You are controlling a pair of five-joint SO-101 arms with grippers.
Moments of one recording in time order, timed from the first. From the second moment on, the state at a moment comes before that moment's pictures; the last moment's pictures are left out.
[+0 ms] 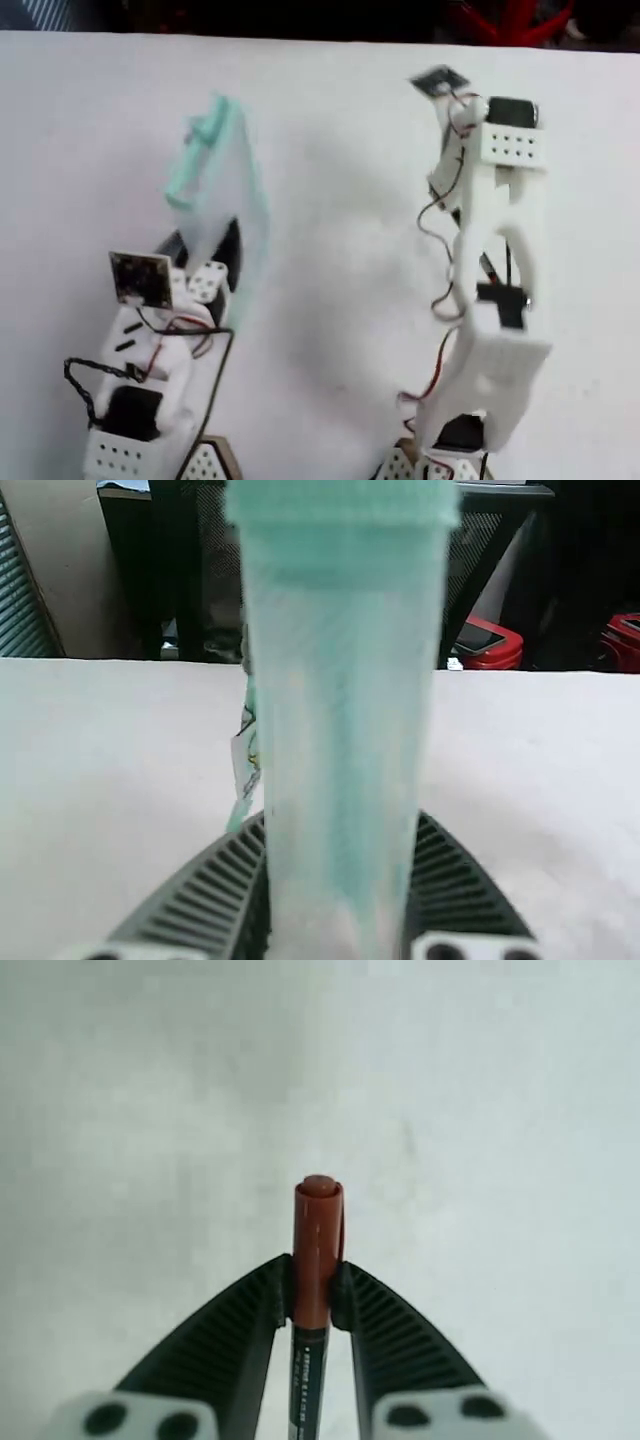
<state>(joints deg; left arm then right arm) 7.3 -104.3 92.6 35.2 5.4 1.7 21.8 -28.8 94.8 38.4</state>
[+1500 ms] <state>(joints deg) 14.3 -104.7 90.8 41.4 1.8 -48.1 -25.7 -12.7 59.3 8.0</state>
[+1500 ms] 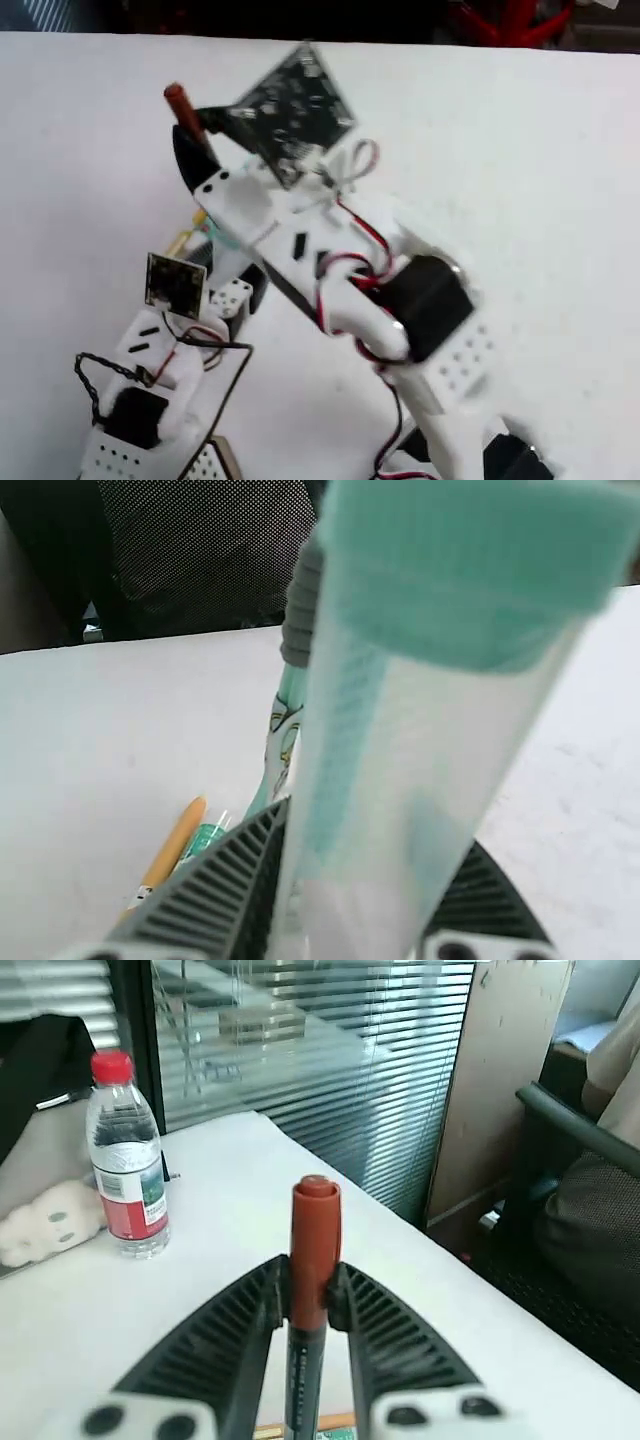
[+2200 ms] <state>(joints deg) 14.3 -104.7 90.8 41.4 1.8 -42.2 -39.4 8.6 54.5 8.0</state>
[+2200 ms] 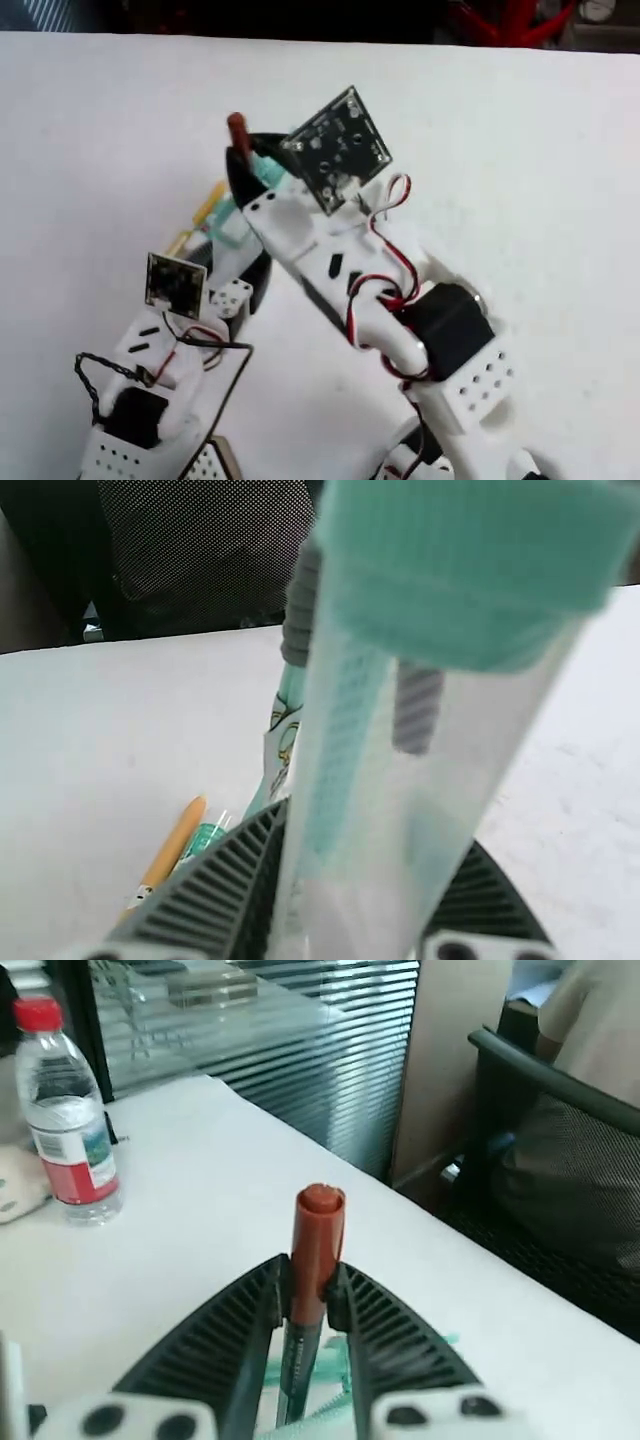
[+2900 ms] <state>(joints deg) 12.3 -104.4 90.8 40.2 1.8 -46.2 -36.8 11.1 61.4 20.4</state>
